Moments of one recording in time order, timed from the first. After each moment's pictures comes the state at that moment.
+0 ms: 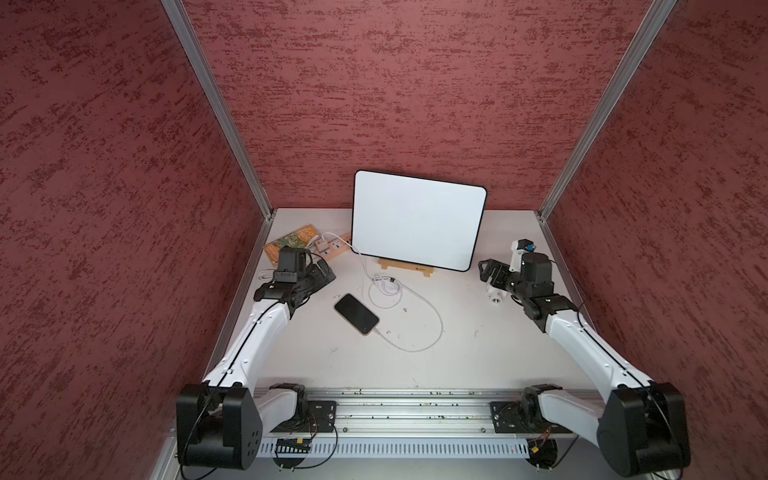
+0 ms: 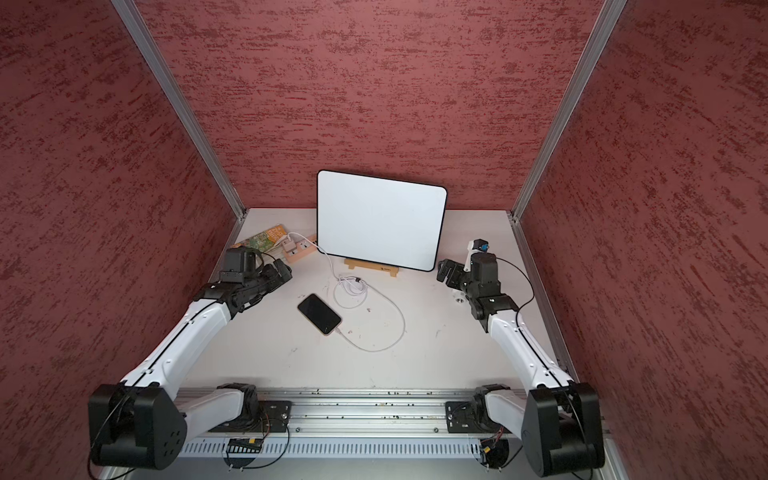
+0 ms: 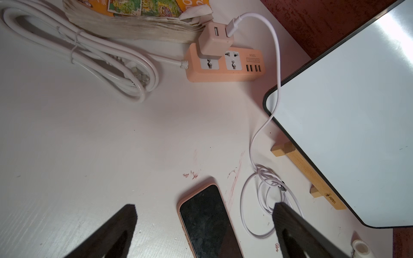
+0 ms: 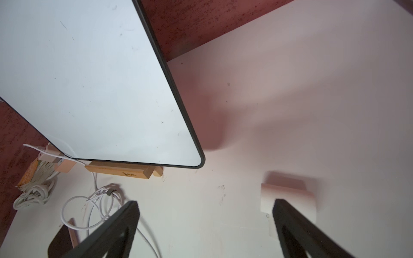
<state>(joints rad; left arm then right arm) -0.05 1.14 0.83 -0.49 0.03 -0.64 0.10 1.11 0.67 -0.07 -0.07 0.42</state>
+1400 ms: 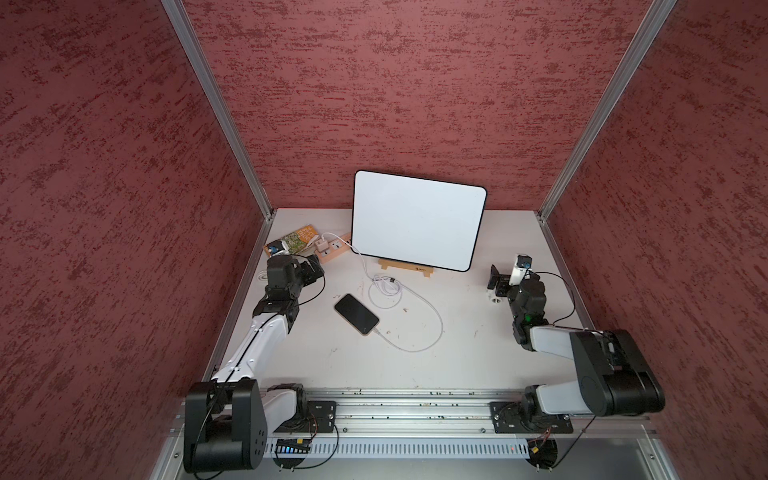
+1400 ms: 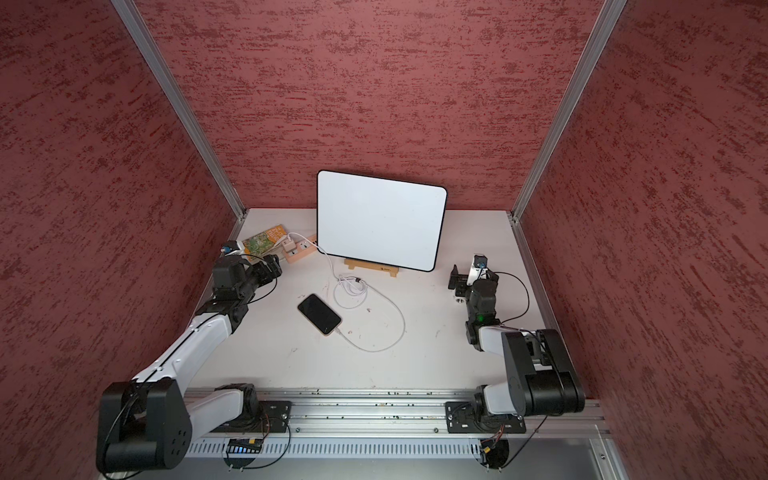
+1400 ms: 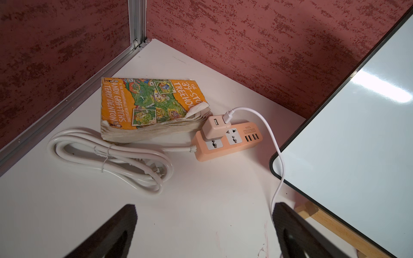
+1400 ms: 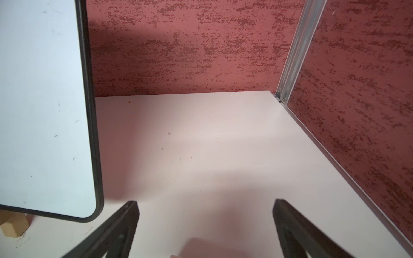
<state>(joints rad) 0.06 1.16 0.62 0.07 -0.03 -0.39 0.05 1.43 0.33 0.90 0.13 0.05</state>
